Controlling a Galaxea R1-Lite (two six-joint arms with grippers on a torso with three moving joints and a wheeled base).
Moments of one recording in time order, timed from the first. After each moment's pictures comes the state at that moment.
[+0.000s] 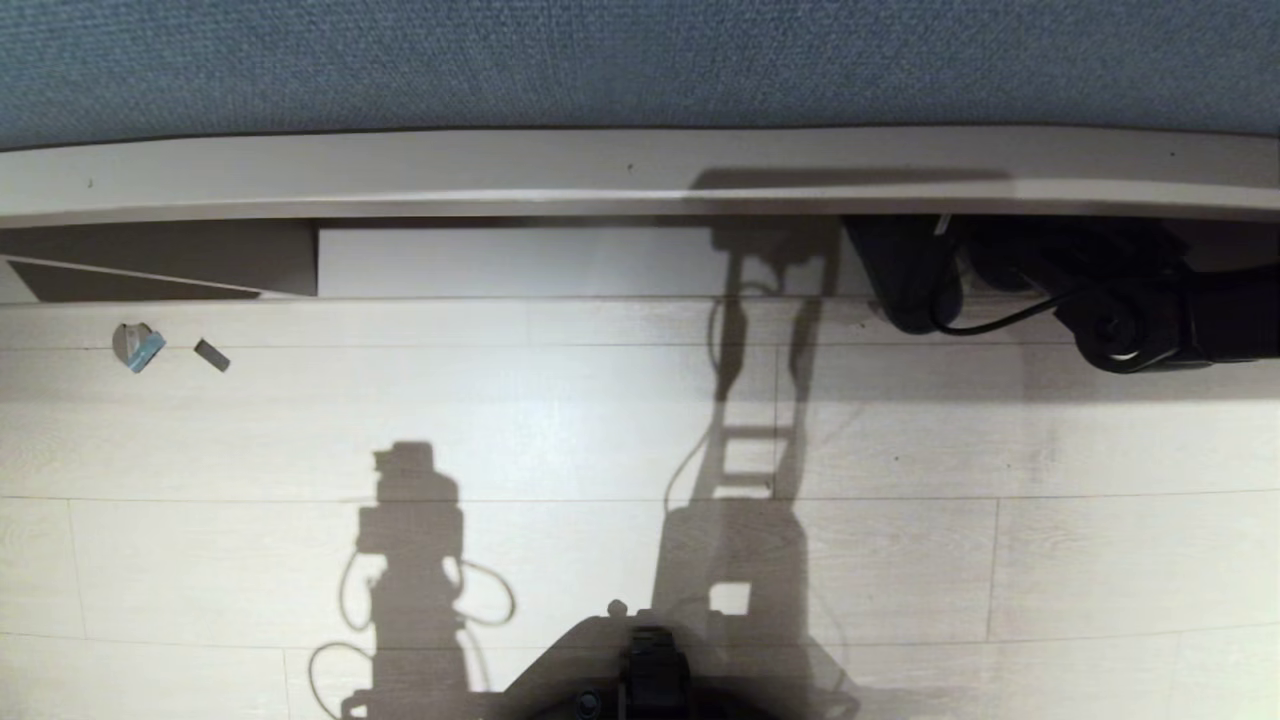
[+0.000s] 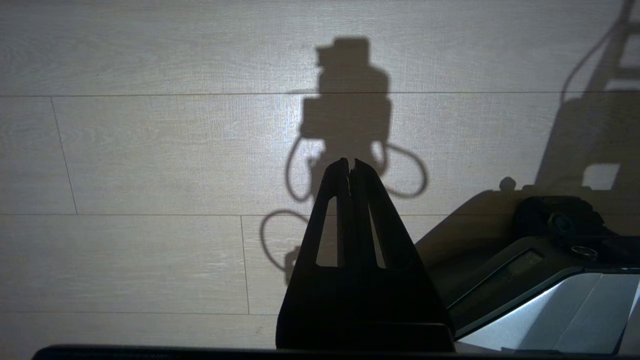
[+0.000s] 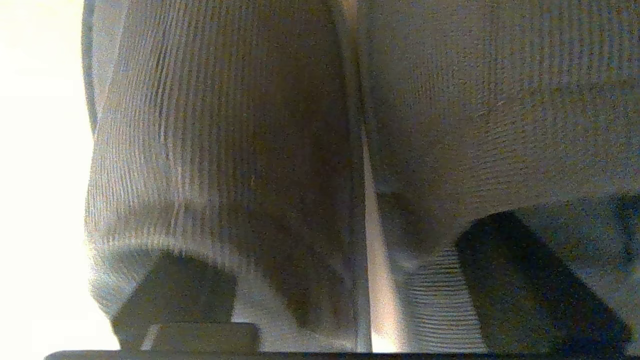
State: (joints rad) left arm 0.00 0.00 0.00 0.00 0.00 -0.01; right arm 0.02 2.04 -1.51 -0.81 0.13 -0.08
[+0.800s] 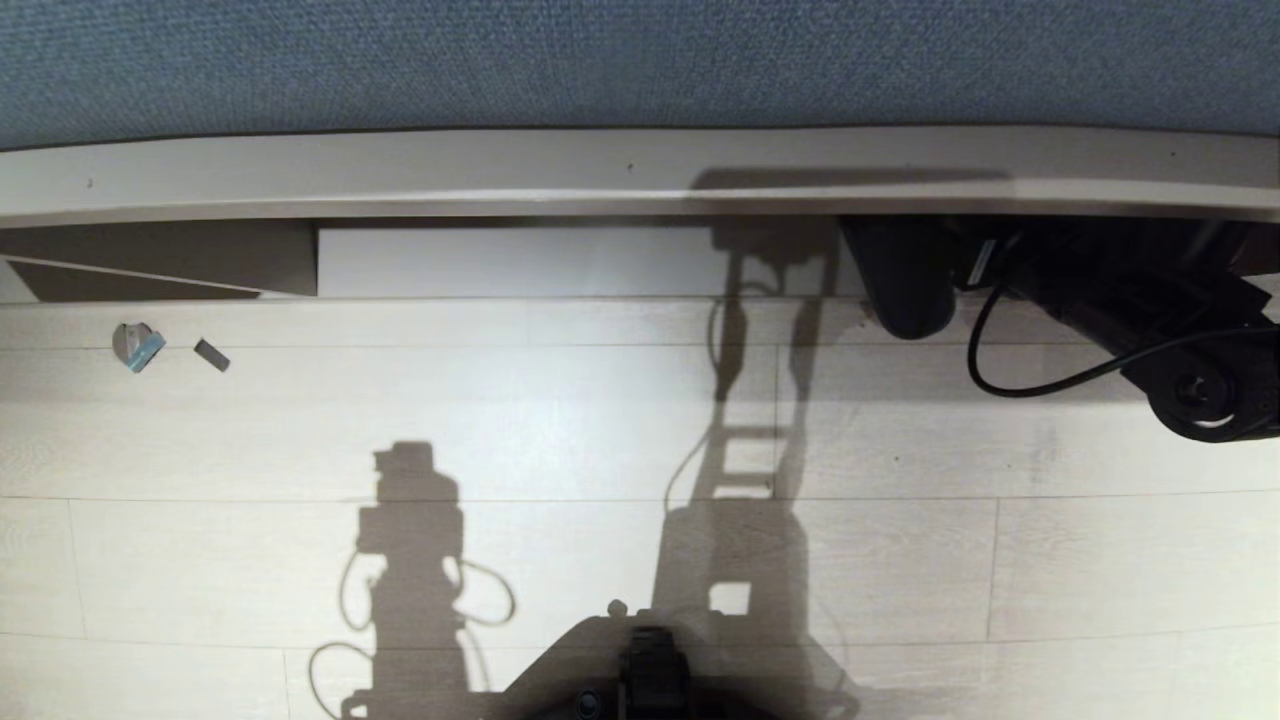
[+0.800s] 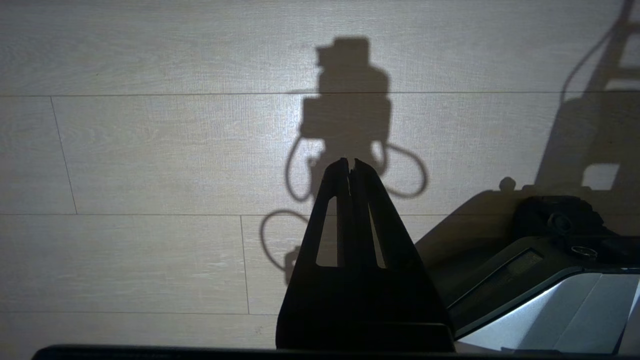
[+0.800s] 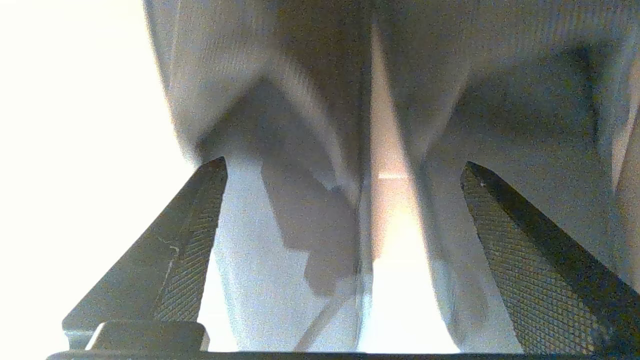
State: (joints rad) left arm 0.00 0.00 0.00 0.00 0.00 -0.01; right arm 0.02 1.83 -1.13 -0.88 0.13 -0.09
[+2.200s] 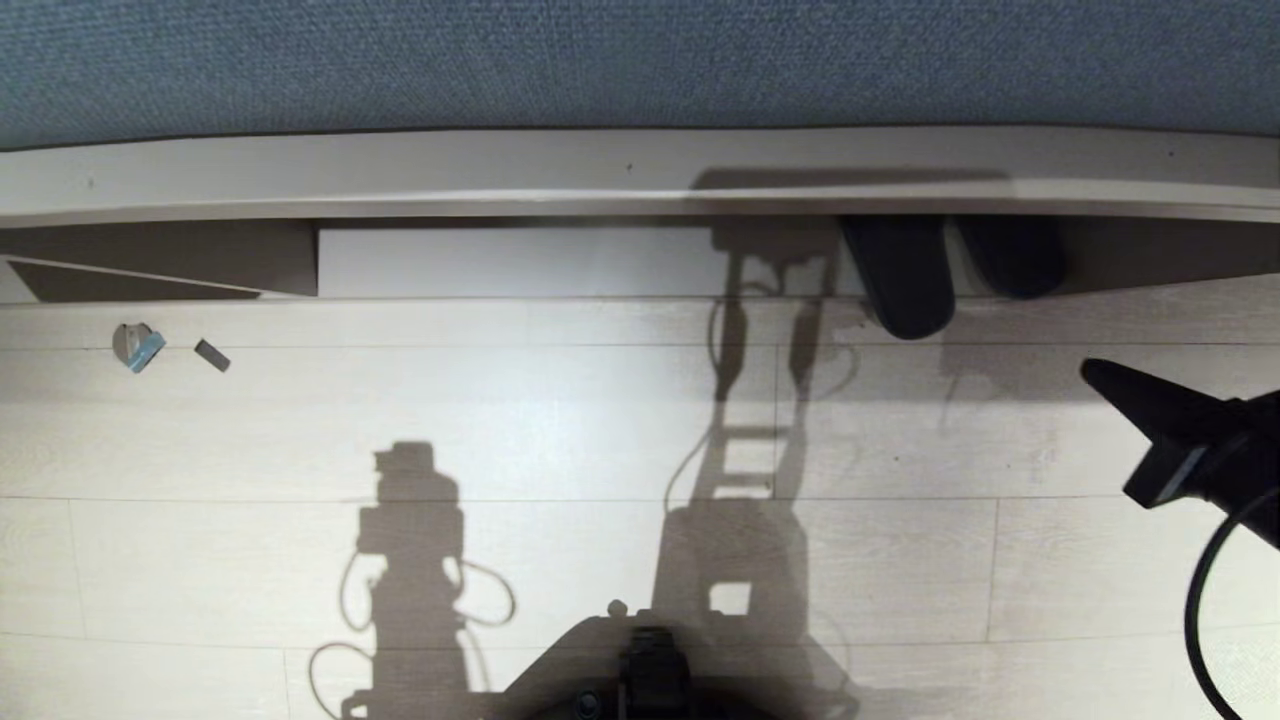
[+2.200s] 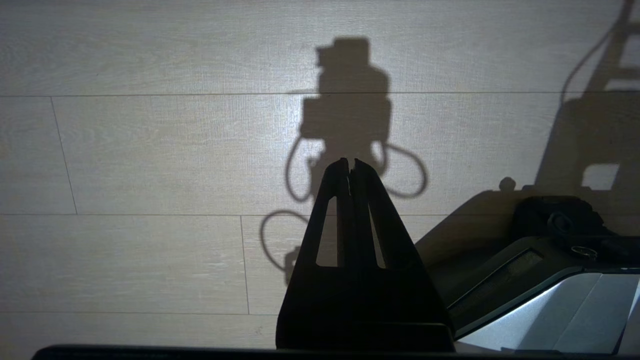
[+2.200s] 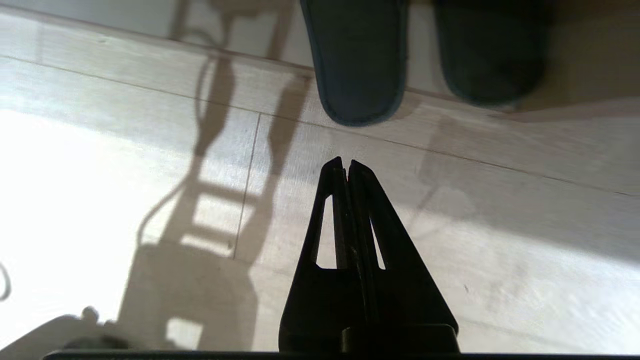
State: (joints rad) left arm 0.00 0.00 0.00 0.00 0.00 -0.01; right arm 0.04 1.19 -0.33 -0.96 0.14 -0.10
